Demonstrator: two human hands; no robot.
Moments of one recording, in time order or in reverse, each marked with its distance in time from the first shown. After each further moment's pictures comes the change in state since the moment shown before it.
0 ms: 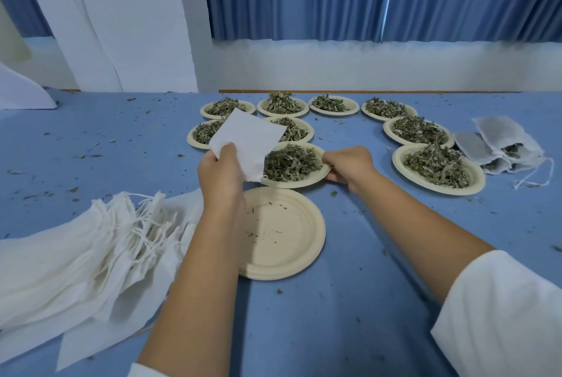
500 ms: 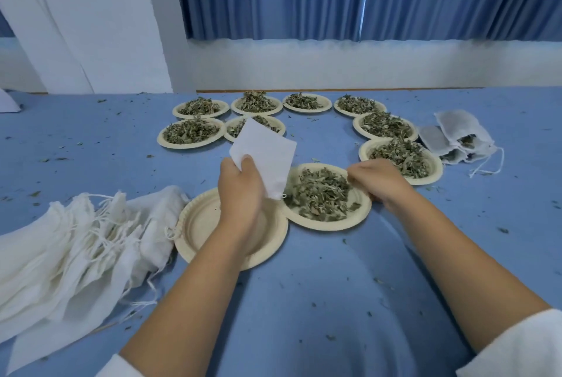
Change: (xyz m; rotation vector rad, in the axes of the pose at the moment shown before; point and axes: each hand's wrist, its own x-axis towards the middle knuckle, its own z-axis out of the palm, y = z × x) left_hand -0.047 -0.035 0.042 0.376 -0.091 0.118; right_hand -0.022 0.029 -0.112 -0.344 -0.086 -0.119
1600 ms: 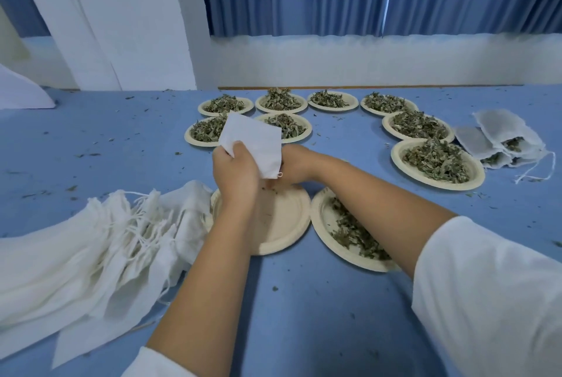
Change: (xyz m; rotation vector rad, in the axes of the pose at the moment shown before) left_hand 0.038 0.016 -0.030 -0.077 0.163 -0.087; right_hand 0.012 -0.109 0.135 -0.684 -0.510 -0.516
